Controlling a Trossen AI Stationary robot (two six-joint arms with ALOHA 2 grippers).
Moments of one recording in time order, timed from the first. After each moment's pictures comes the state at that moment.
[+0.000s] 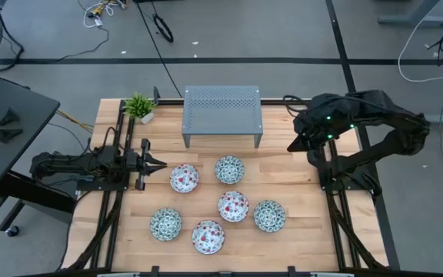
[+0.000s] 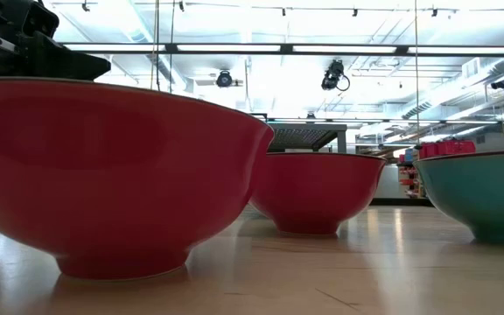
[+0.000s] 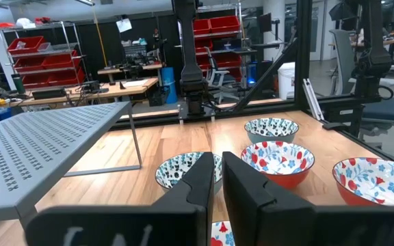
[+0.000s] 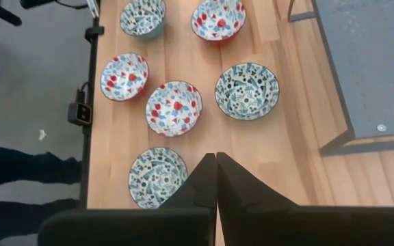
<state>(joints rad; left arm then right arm) -0.04 0.01 0.01 0.06 -0.02 0.09 -0.02 1.23 1.72 -1.40 -0.17 0.17</state>
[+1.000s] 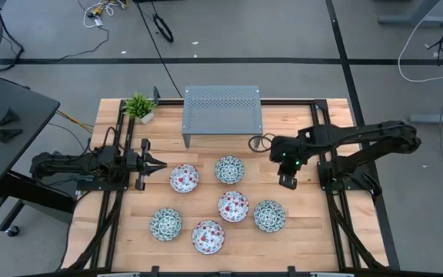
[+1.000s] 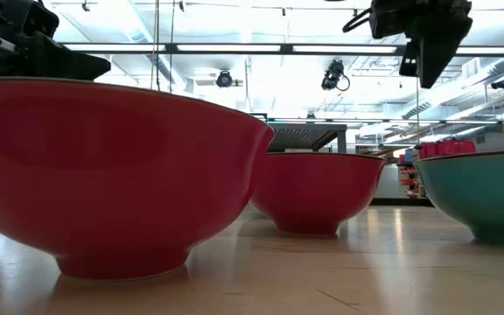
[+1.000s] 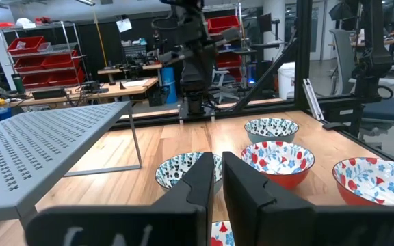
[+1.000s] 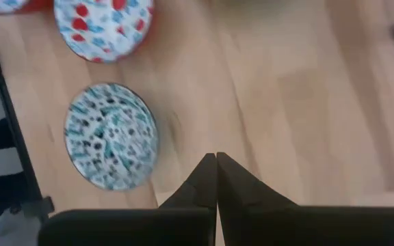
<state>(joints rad) -0.04 0.01 0.01 0.06 -0.02 0.09 0.06 1.25 1.10 -1.07 -0.17 0.38</state>
